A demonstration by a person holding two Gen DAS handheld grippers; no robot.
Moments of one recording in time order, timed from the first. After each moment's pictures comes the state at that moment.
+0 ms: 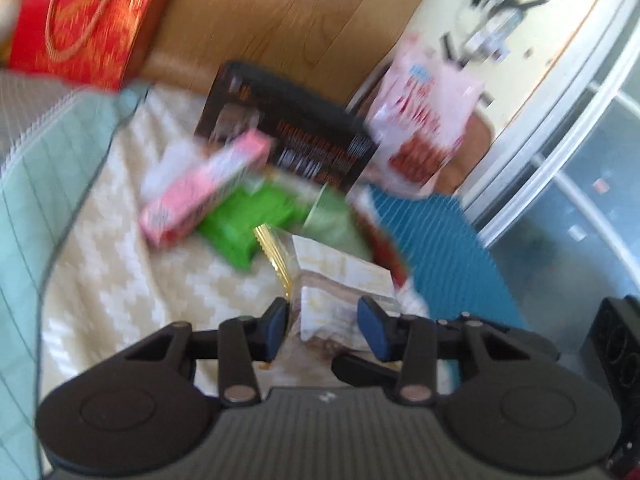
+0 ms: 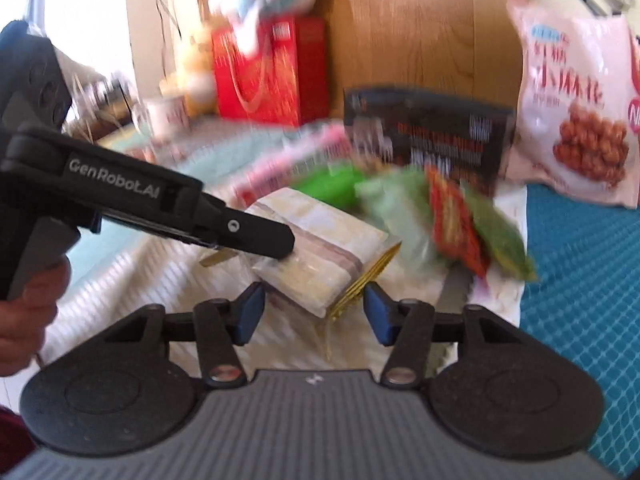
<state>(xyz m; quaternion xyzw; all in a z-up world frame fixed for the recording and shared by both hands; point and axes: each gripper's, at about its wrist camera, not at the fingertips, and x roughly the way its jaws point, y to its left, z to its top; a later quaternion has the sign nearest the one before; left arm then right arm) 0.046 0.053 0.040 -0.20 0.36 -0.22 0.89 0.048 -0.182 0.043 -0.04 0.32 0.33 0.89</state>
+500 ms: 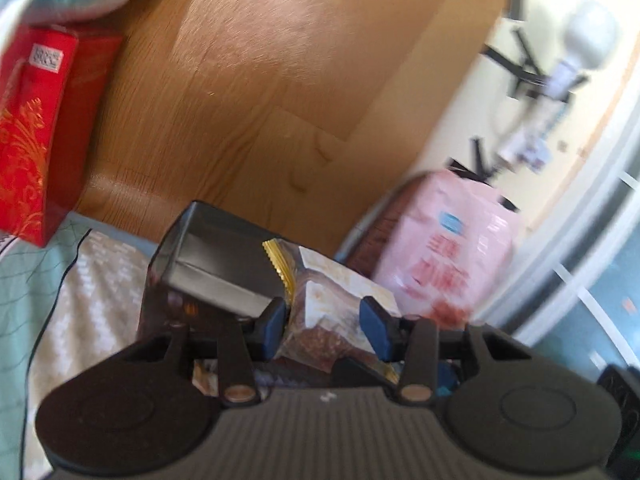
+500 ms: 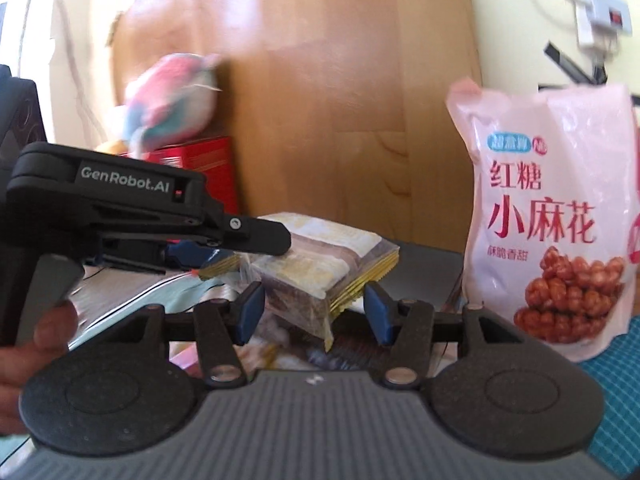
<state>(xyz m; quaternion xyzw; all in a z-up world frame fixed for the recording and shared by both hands) 0.242 0.033 0.088 -0.23 0.30 -0.19 0.91 0.248 -0.241 0.096 0.01 0.23 0.27 0.93</state>
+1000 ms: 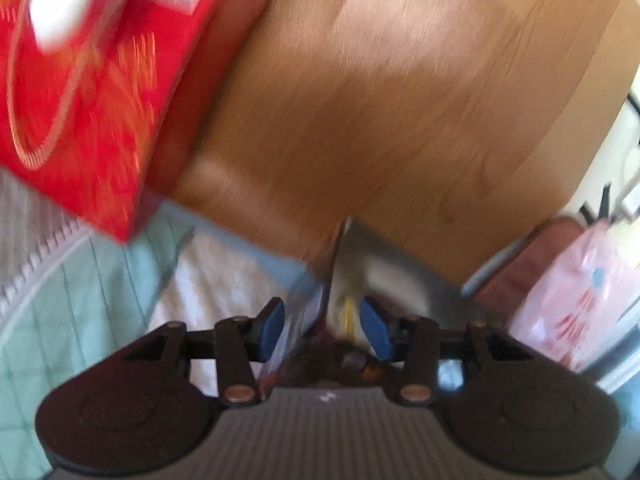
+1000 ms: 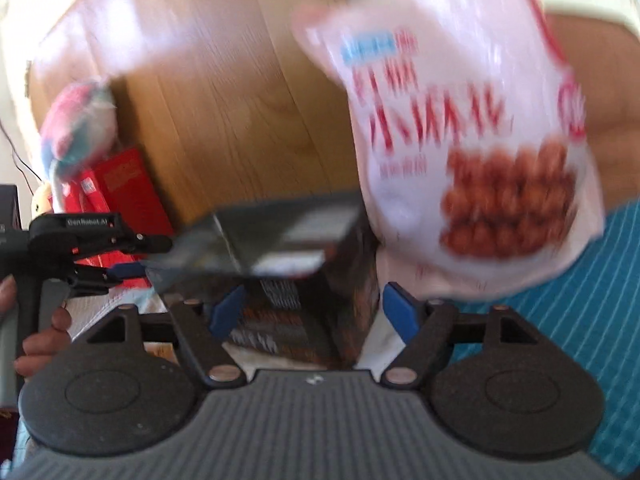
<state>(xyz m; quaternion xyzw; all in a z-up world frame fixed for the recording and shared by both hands) 0.279 0.092 0.028 -0.27 0.32 -0.09 0.90 0.270 -0.299 0.046 0.11 0.30 0.21 0.93</state>
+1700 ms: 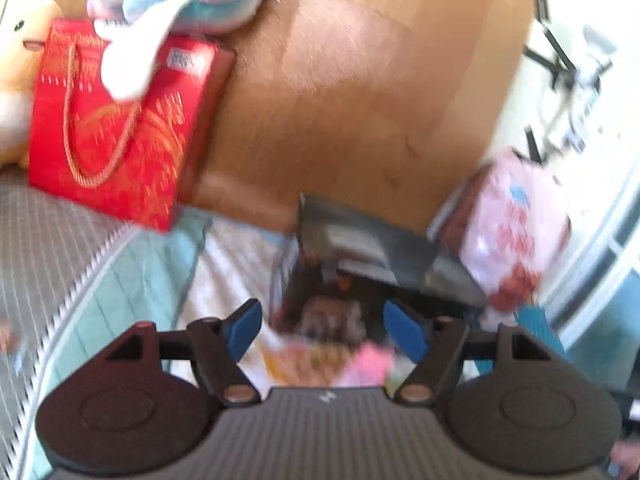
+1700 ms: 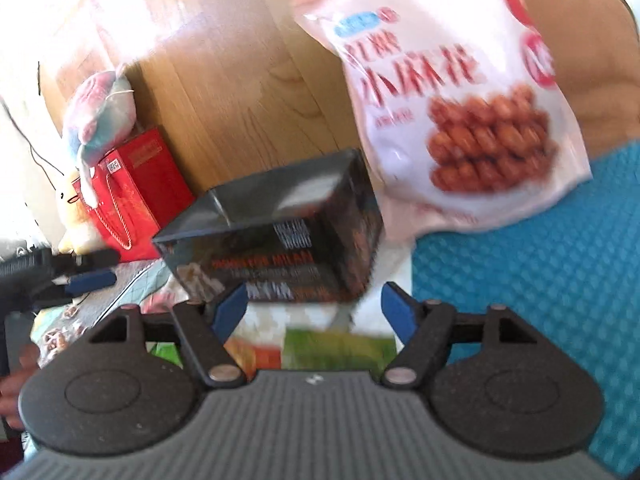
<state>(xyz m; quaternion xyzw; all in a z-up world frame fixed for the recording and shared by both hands) 0.157 0.087 0.058 -0.18 0.29 -0.12 0.93 0.206 -0.258 0.035 0.14 0.33 0.23 0.91</state>
